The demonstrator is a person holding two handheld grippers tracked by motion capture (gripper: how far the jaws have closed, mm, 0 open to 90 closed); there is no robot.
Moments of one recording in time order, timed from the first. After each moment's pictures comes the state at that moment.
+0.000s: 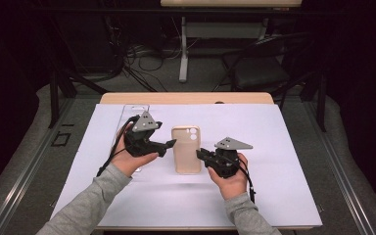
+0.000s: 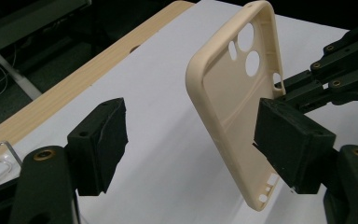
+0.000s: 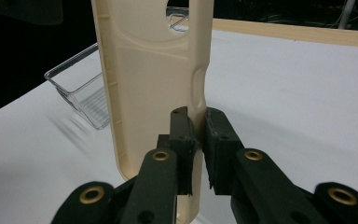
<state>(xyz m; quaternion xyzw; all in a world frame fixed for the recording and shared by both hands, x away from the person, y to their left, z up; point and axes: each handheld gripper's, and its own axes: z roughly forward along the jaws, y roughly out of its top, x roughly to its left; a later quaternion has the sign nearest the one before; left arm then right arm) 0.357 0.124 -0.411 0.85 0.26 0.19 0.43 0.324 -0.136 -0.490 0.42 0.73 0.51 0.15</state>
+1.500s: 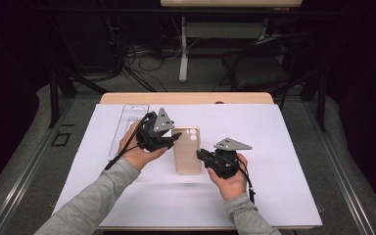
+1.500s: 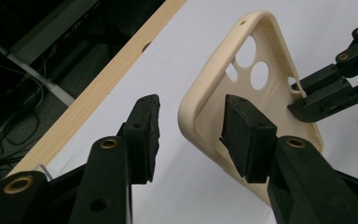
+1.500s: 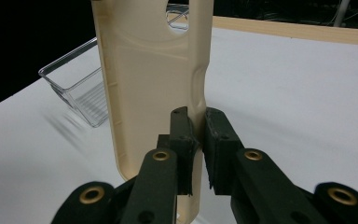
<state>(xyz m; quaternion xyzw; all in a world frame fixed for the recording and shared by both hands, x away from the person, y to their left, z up) 0.361 0.092 -0.401 0.88 0.21 0.25 0.35 0.323 -0.135 -0.491 0.42 0.73 0.51 0.16</state>
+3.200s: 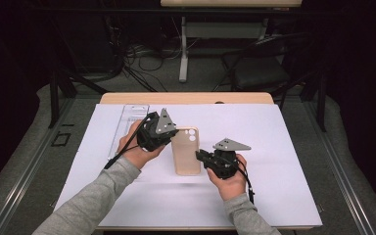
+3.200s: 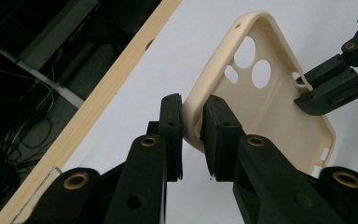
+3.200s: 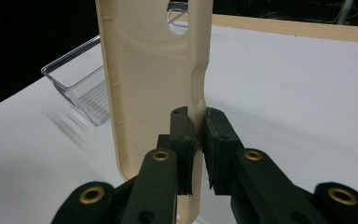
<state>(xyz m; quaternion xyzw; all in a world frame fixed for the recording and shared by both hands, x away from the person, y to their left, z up) 0.360 0.092 -0.397 0.89 0.18 0.27 0.33 0.323 -0.134 -0.493 0.42 0.74 0.51 0.15</state>
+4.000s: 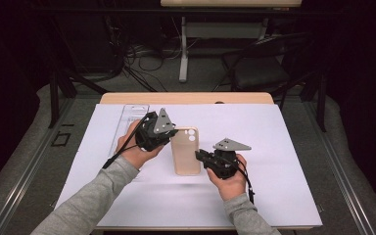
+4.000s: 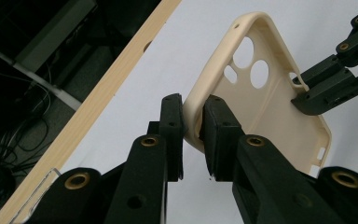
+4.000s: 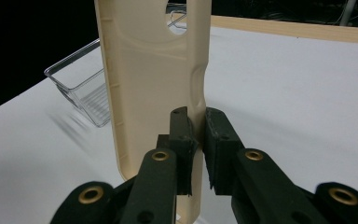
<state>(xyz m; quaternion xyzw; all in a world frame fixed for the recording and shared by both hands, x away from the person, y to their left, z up) 0.360 0.095 -0.396 0.89 0.18 0.26 0.34 0.323 -0.134 -0.492 0.42 0.73 0.51 0.15</state>
